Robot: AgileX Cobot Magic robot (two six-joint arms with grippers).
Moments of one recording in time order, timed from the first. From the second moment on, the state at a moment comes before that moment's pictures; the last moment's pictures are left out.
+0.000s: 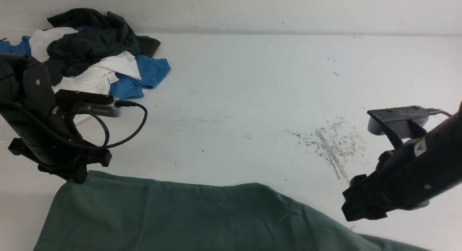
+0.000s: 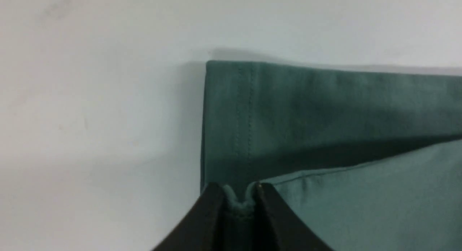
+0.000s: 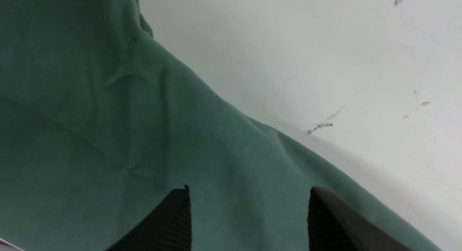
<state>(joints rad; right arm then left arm) 0.39 1.38 -0.93 0.24 0.99 -0.03 -0.04 1.72 -1.09 0.02 0.86 0.04</state>
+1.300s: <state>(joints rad) 0.42 1.59 -0.93 0.27 0.85 -0.05 -0.02 1.80 -1.29 0.06 0.87 -0.04</state>
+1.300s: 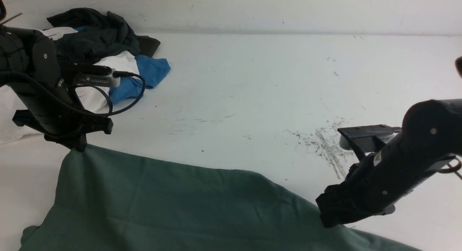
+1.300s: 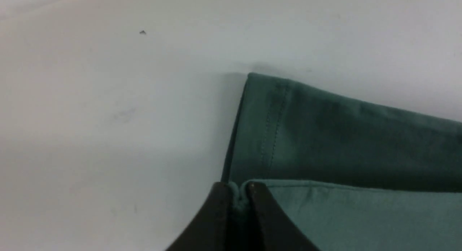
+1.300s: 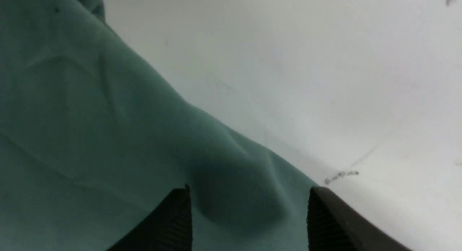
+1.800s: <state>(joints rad) 0.53 1.65 -1.12 0.30 0.91 -0.15 -0.02 1.87 -1.29 0.14 0.75 -0.11</state>
